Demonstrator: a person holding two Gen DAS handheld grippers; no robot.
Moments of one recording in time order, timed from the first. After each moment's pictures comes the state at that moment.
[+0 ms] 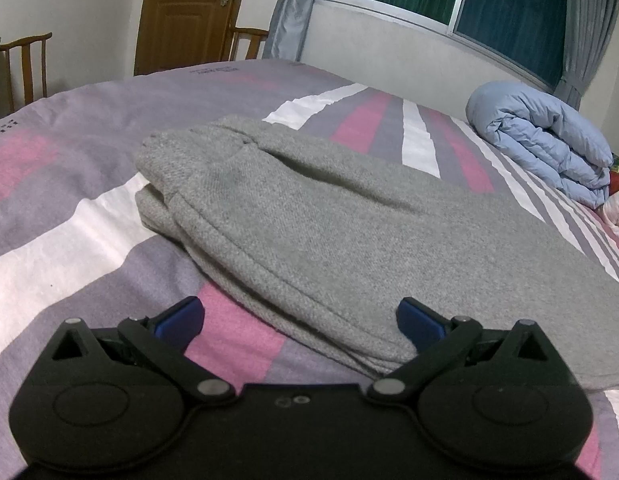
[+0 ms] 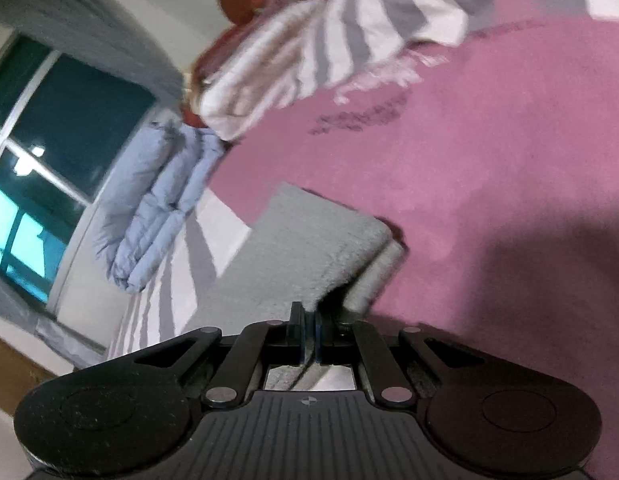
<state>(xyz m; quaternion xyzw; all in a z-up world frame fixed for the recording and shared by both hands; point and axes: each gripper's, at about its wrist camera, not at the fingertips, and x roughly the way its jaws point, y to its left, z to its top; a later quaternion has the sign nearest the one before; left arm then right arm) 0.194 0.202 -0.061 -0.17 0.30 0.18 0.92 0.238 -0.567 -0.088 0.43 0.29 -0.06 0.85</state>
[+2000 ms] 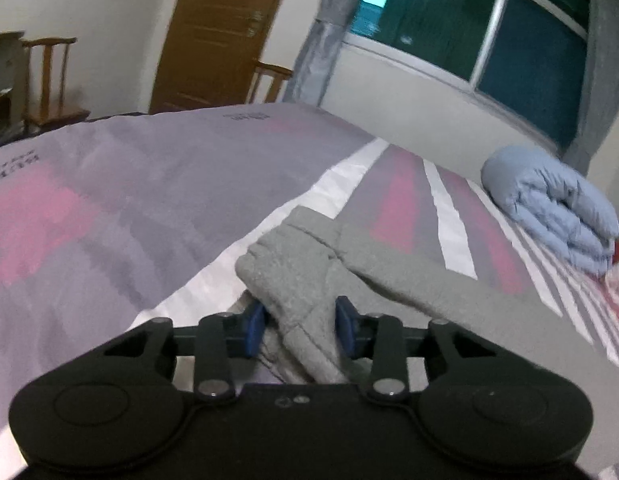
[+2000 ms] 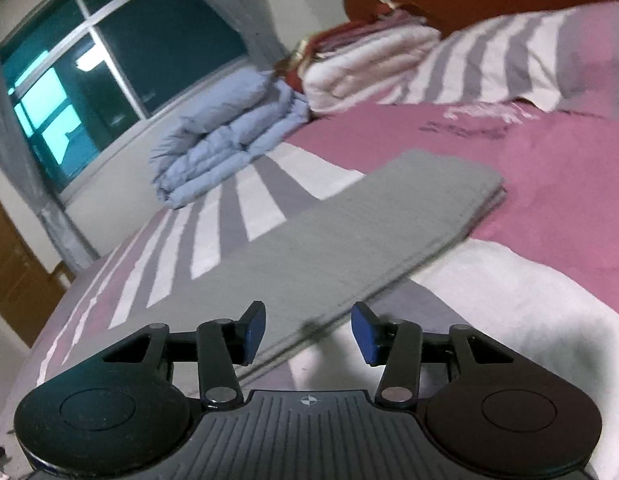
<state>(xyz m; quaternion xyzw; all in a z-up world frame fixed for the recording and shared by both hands) 0.199 0.281 -0.033 -0.20 0.24 0.19 0.93 0.180 -0.443 -0.038 0.29 0.28 0.01 0.92</state>
